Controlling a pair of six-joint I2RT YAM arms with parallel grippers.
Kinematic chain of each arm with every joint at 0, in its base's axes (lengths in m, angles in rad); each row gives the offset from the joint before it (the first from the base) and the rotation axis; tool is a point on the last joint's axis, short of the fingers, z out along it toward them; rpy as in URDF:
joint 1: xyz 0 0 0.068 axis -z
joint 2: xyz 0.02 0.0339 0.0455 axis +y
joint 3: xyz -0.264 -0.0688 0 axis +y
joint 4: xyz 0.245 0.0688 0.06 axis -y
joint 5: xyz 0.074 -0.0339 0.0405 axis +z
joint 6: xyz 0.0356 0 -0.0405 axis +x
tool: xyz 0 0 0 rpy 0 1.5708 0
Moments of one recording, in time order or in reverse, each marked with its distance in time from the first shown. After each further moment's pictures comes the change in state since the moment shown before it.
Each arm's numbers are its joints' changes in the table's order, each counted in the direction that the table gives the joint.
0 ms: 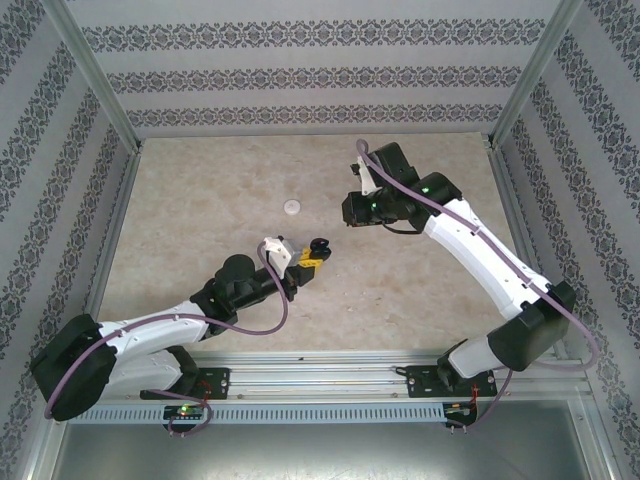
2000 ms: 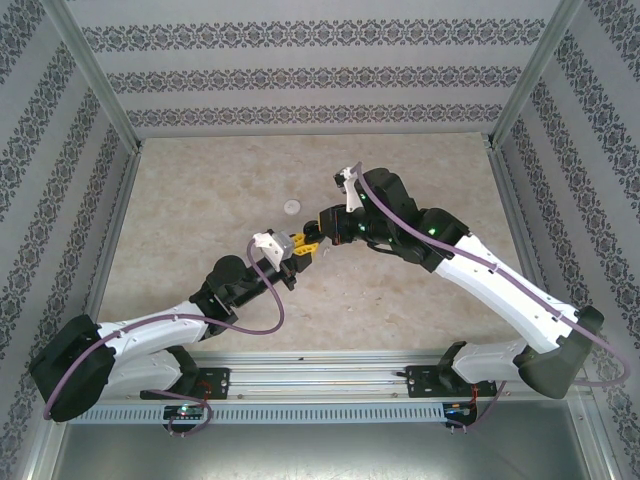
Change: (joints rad) left arm 0.000 -0.008 0.006 0.172 0.106 0.056; right arm -0.235 -0.182 0.153 0.288 -0.084 0.089
